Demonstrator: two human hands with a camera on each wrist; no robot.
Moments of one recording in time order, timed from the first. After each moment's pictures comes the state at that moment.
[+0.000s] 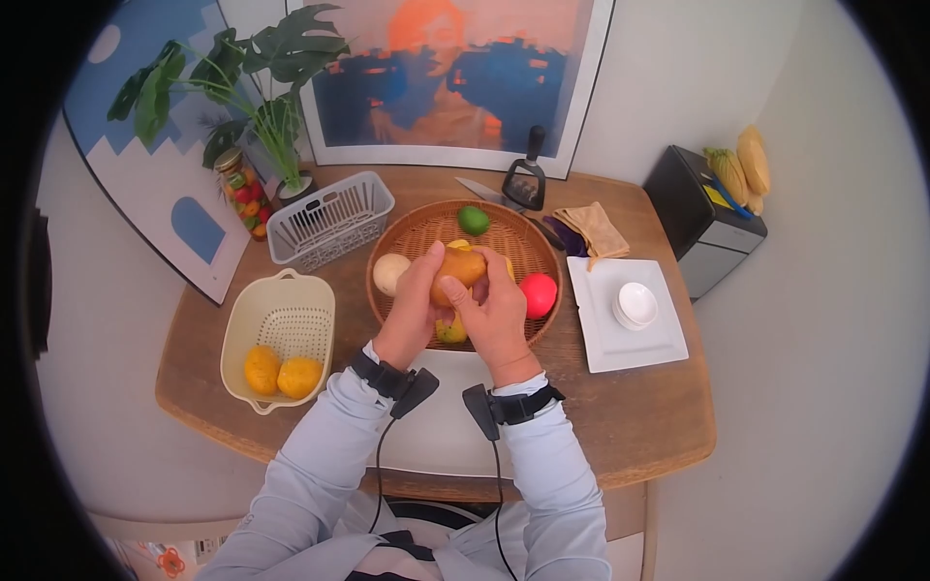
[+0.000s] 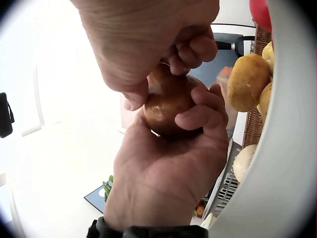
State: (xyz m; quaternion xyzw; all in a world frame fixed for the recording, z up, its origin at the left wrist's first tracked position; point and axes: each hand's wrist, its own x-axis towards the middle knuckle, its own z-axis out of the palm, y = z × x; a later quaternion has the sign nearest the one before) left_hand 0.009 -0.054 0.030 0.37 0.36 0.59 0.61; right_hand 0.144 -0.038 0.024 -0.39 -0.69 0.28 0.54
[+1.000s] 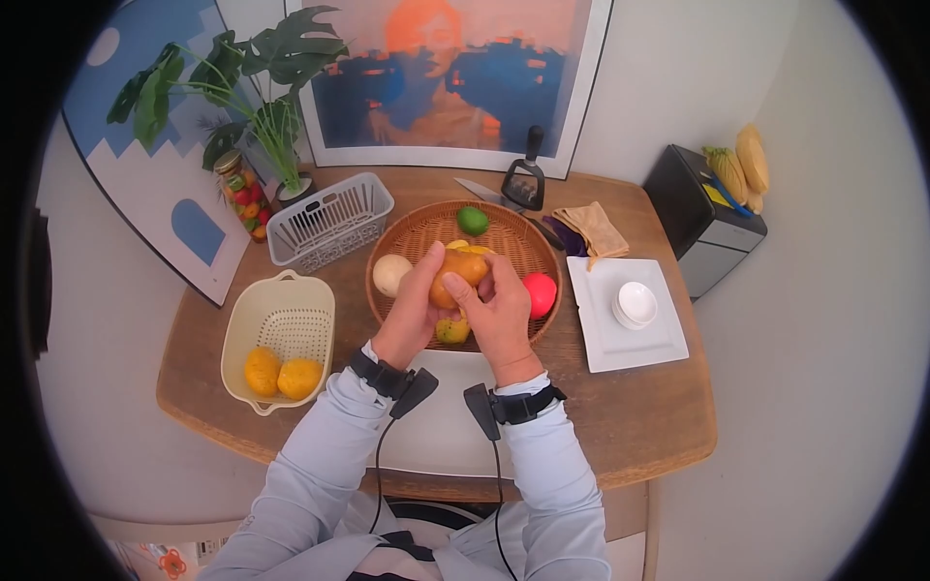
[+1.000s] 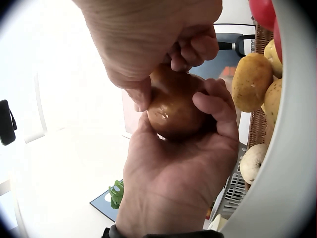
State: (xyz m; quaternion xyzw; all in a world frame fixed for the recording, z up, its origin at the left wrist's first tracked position) left_hand 0.010 -0.054 0.034 0.38 0.34 0.57 0.64; right_hand 0.145 -0.037 0.024 -0.38 -0.66 0.29 0.57
